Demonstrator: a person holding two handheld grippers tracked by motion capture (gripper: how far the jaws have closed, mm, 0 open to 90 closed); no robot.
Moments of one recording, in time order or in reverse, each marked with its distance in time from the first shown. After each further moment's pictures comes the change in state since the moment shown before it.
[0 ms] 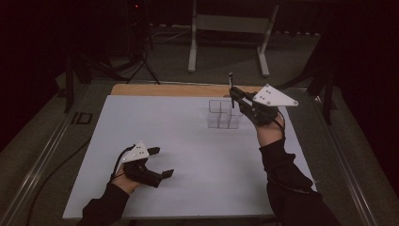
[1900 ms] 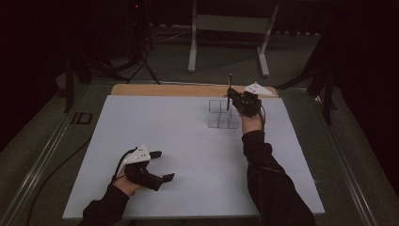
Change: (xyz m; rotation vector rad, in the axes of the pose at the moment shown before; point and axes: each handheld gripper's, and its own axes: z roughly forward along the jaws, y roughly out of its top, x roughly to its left) left arm -0.001 -0.007 0.004 0.025 -0.044 -0.019; right arm -0.045 -0.101 0.085 0.164 -0.125 0.324
